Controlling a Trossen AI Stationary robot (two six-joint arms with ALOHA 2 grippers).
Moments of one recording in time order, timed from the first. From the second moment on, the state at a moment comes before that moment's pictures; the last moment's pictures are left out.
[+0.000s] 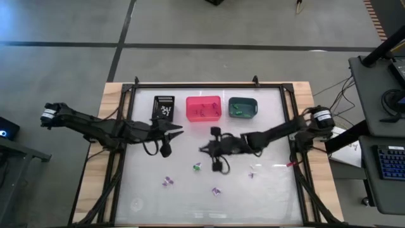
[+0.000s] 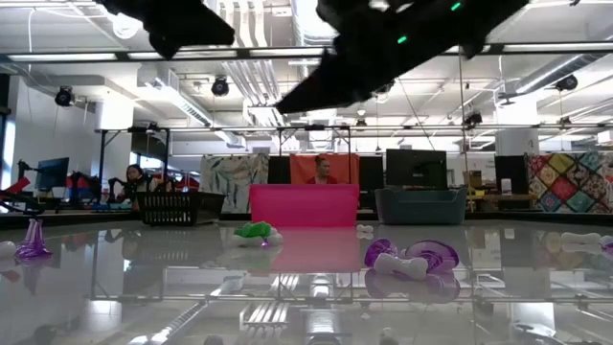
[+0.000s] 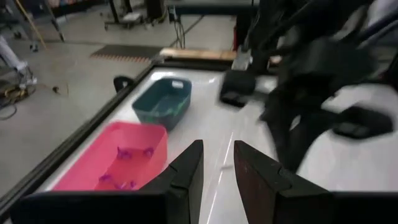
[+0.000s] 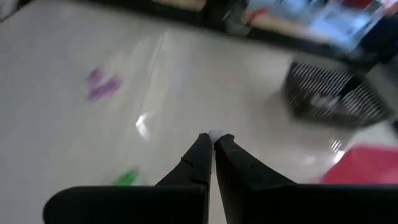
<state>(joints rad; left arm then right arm) -0.22 1.00 0.70 -0.03 -0.49 -0.12 0.17 1.73 0.97 0.31 0.21 -0.14</state>
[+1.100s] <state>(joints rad) -0.22 0.74 0.70 -0.12 -0.49 -0.10 -0.18 2.33 1.60 0.62 0.10 0.06</state>
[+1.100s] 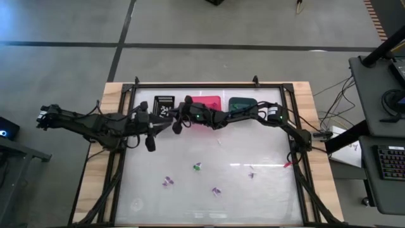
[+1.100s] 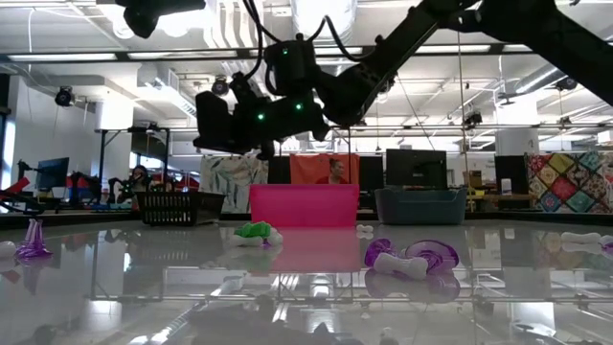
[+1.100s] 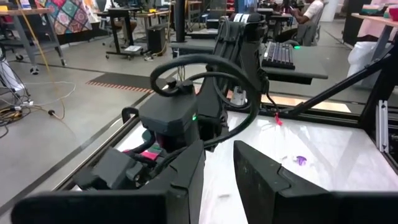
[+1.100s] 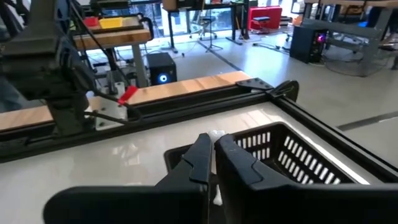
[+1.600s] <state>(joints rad) -0.22 0.75 0.70 -0.12 -0.49 -0.10 -0.18 2.33 1.60 0.62 0.11 0.09</state>
